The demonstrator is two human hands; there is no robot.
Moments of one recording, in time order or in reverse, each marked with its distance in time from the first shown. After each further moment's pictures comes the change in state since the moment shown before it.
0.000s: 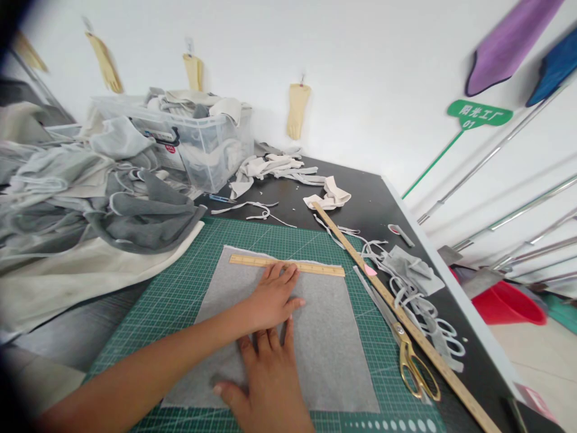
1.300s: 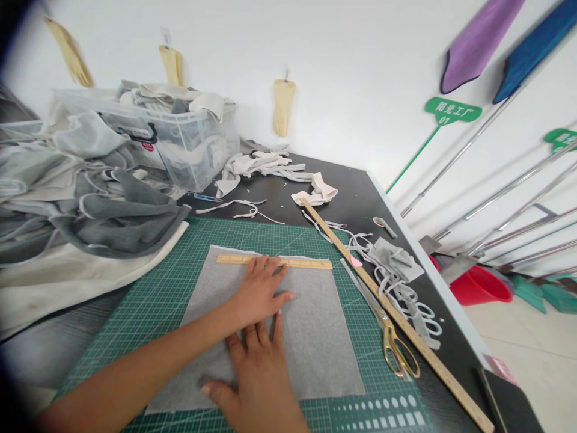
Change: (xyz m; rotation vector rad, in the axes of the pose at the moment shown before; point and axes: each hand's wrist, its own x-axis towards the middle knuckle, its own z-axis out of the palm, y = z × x) left_hand -0.001 -0.001 0.000 0.115 0.106 -0.041; right_hand -0.002 -0.004 -0.007 0.042 0.014 0.005
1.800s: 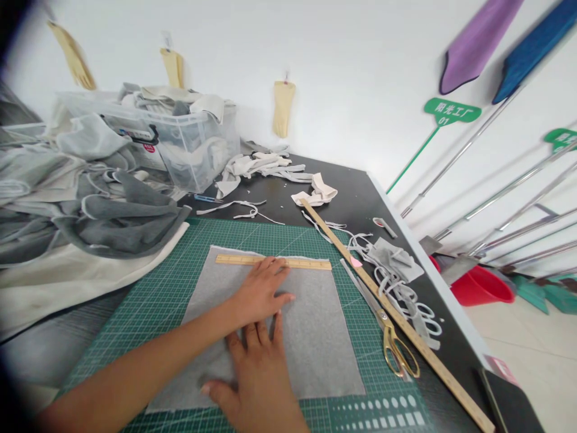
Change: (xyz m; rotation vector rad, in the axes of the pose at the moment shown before) left_hand 0.003 -0.001 -0.003 -0.065 0.026 0.111; right_hand 0.000 0.001 0.002 0.006 0.026 0.001
